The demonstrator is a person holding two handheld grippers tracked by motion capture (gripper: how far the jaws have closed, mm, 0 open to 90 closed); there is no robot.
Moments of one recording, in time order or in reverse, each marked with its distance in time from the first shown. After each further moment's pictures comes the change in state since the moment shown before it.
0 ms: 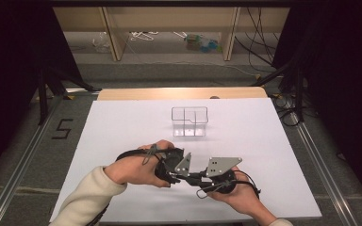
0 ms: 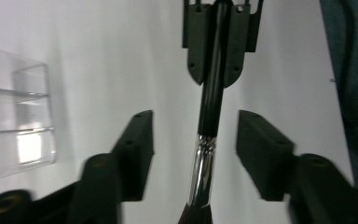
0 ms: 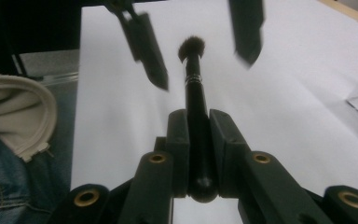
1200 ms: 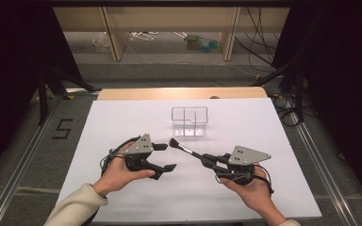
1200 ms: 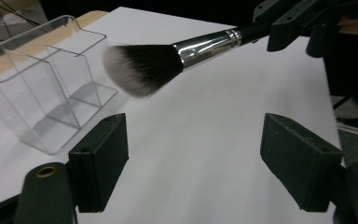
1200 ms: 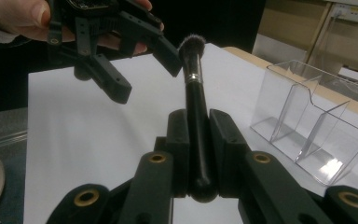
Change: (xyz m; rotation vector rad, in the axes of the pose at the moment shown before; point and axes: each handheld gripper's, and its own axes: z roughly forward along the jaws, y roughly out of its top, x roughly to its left) left arm -0.001 -0.089 0.020 -0.654 0.080 -0.599; right arm -0.013 0.005 -0.044 -0.204 -0.211 0.079
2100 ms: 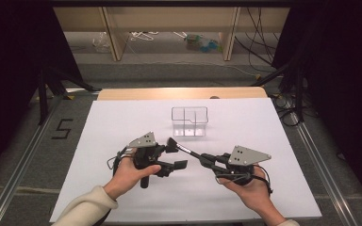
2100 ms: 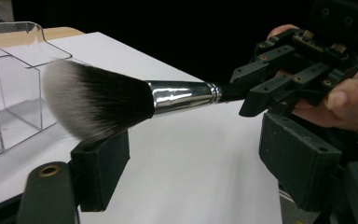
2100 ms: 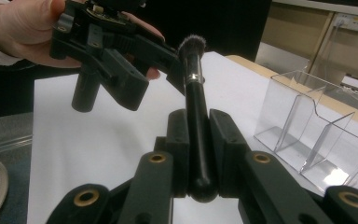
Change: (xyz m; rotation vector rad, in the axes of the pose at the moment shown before) left arm -0.004 0.002 0.021 -0.189 -0.128 -0.261; right arm 0.002 0.003 0.002 -0.041 0.006 -0.013
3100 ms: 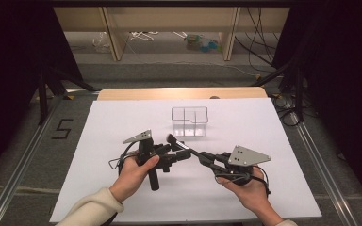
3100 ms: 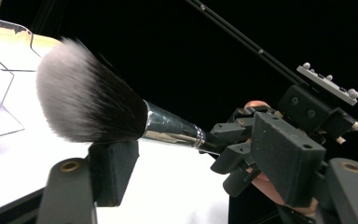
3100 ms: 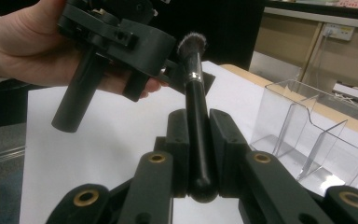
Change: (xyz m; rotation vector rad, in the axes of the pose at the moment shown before) left arm 0.002 0.000 0.008 -0.200 -0.076 -0.271; right arm 0.003 0.000 0.003 -0.045 -0.009 0.018
